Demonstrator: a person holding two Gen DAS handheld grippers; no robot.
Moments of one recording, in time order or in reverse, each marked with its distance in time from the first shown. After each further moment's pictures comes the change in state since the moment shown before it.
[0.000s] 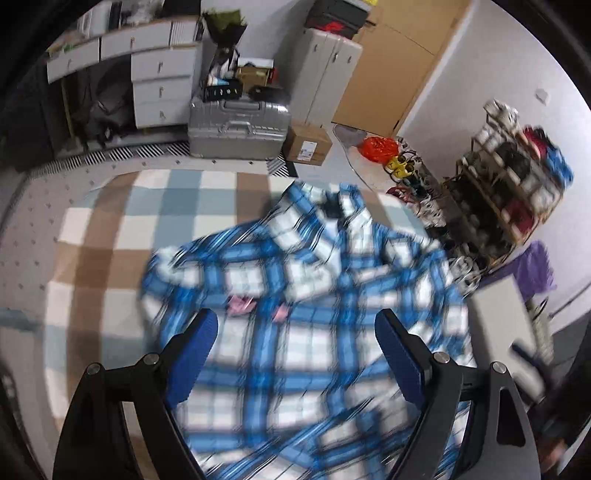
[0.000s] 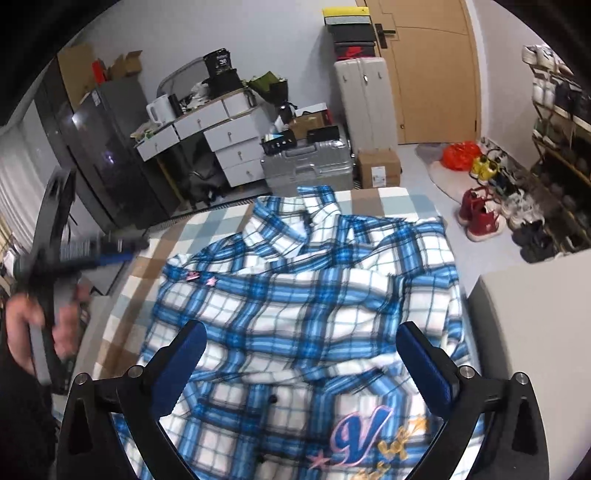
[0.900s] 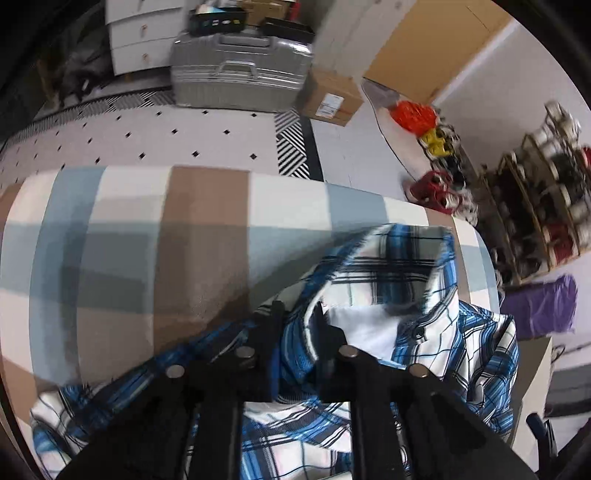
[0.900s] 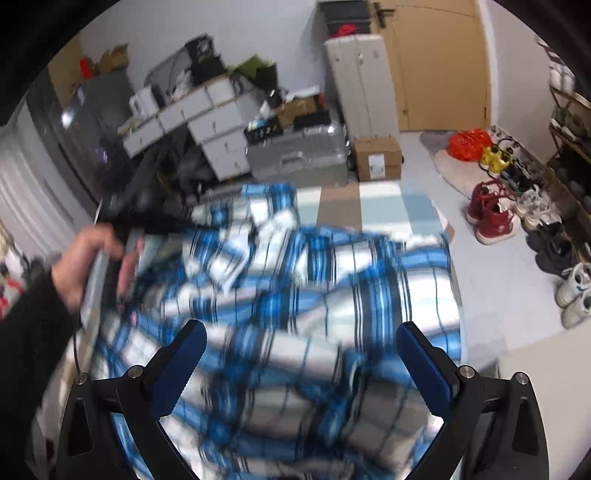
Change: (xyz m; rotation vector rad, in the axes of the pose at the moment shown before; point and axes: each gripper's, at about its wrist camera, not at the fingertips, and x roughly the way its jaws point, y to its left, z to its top) left arm 0.198 0.031 0.092 -0.100 0.191 0.033; right arm 0.104 -0.085 0.050 0.032 0.034 0.037
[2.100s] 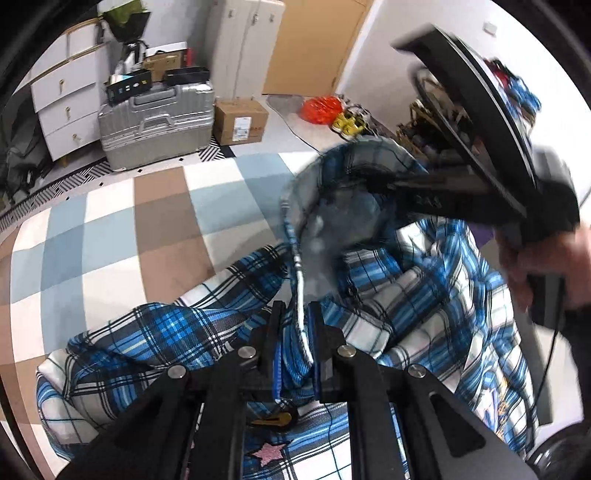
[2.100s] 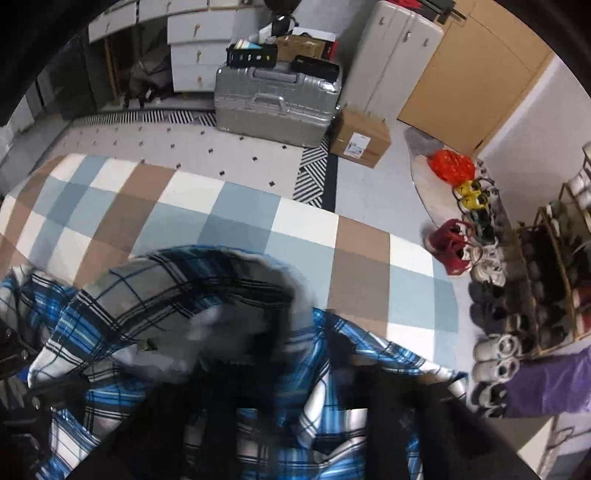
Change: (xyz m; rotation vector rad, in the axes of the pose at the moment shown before) left arm -0.053 -0.016 -0.064 0.379 -0.109 -0.131; right arm 0.159 0.088 0.093 -0.308 0.286 -0.370
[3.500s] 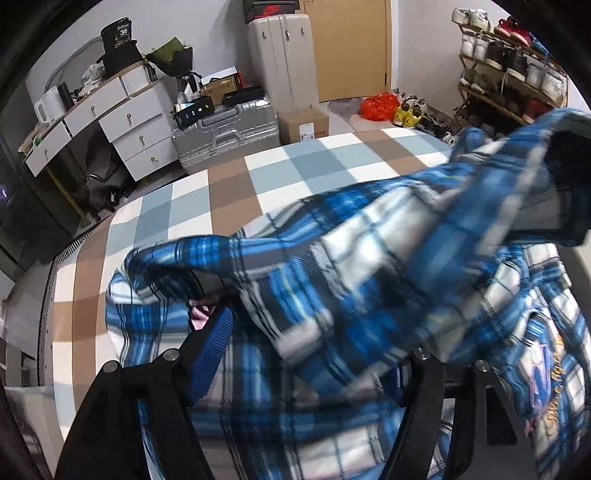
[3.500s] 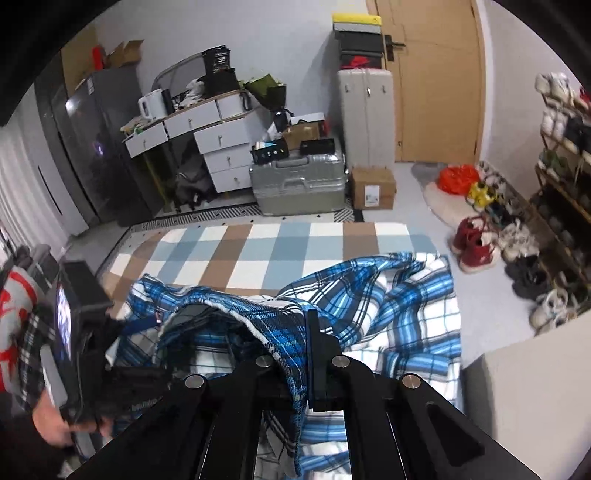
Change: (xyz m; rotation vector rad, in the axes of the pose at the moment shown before) left arm -0.019 -0.051 -0.060 0.085 -0.046 0.399; right arm -0.169 -0.033 -0.155 0.220 -0.338 0.246
